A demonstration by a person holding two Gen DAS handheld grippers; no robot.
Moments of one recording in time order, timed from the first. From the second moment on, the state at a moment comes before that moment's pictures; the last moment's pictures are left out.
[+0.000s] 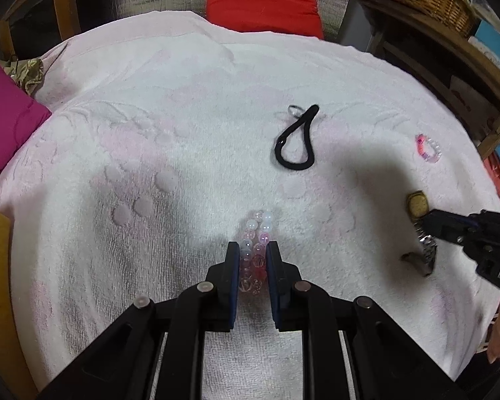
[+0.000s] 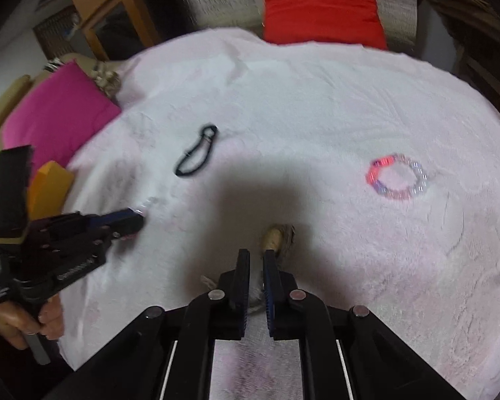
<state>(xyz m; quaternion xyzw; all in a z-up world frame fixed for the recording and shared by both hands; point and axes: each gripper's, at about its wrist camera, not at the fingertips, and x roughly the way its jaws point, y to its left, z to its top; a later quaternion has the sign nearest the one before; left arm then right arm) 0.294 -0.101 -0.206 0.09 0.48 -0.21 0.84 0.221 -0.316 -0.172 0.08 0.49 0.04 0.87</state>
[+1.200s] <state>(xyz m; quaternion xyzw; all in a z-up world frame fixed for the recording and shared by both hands) 0.290 -0.107 -0.209 0.11 0.48 -0.19 0.85 0.243 -0.315 -0.185 0.11 0.49 0.00 0.87</state>
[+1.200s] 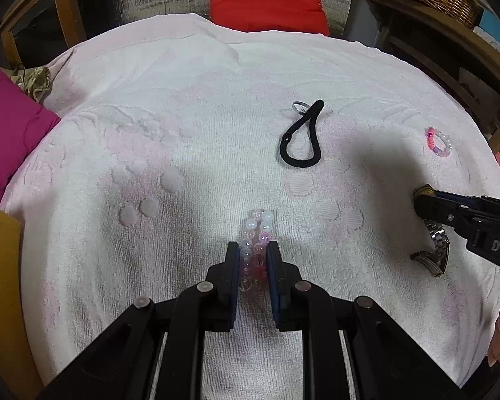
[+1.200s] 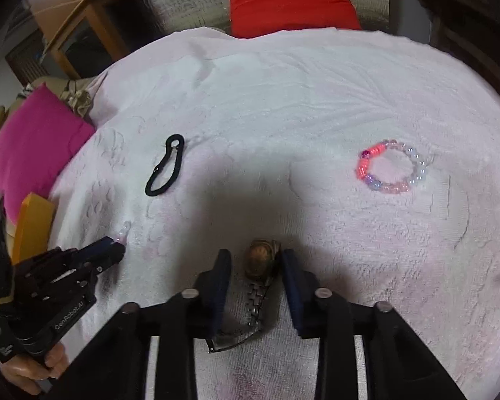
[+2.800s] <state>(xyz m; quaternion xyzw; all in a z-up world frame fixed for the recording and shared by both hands) 0.104 0.180 -0.062 0.03 0.34 0.03 0.94 0.156 -0.067 -0.024 0.12 0.33 0.27 0.89</state>
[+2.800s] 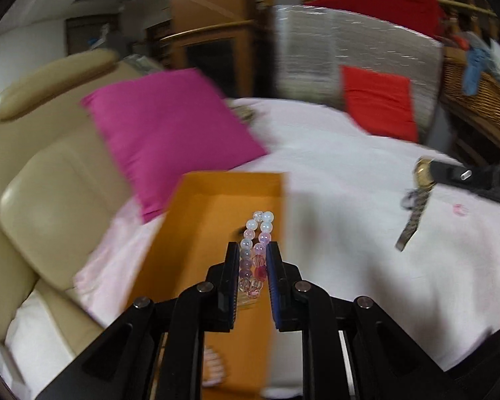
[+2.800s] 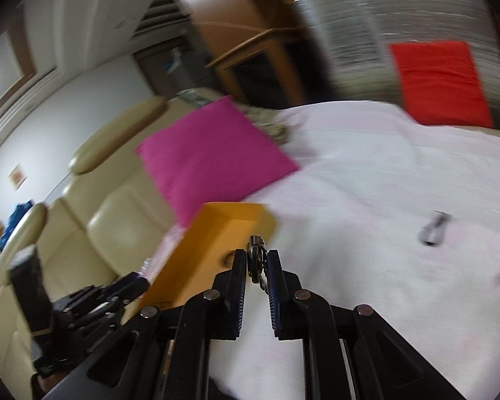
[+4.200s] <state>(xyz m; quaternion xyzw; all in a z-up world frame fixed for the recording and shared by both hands) 0.173 0.165 -0.112 0.03 0.42 0.02 0.91 0.232 -0.083 -0.101 0.21 0.42 0.24 0.85</state>
